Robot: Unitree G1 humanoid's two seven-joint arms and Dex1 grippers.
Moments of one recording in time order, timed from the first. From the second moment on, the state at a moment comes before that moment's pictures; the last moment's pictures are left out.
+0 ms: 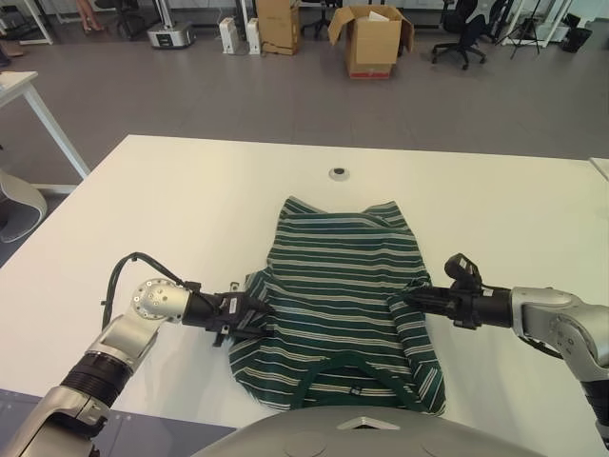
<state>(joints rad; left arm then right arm) -0.07 0.77 -0.36 0.20 -0.19 -0.31 -1.25 0.06 -0.79 -0.02 -0.29 0.67 0.96 0.85</state>
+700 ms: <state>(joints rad) 0.08 0.78 -0.33 0.05 -0.21 -0.25 -1.19 0.24 -1.11 -0.15 -0.13 0.73 0.95 1.28</state>
